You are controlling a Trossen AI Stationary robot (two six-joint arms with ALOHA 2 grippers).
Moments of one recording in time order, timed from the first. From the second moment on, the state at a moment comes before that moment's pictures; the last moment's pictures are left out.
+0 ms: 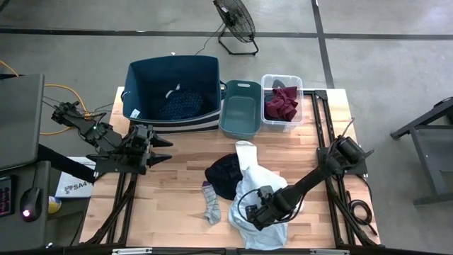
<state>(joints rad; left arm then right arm) -0.53 0.47 0.66 -0.41 -0.55 -0.52 0.63 1.99 1.30 -0.70 0.02 2.00</state>
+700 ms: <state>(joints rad) -0.53 0.47 0.66 -0.43 -0.55 -0.52 0.60 2.04 1.31 -0.76 -0.01 1.77</state>
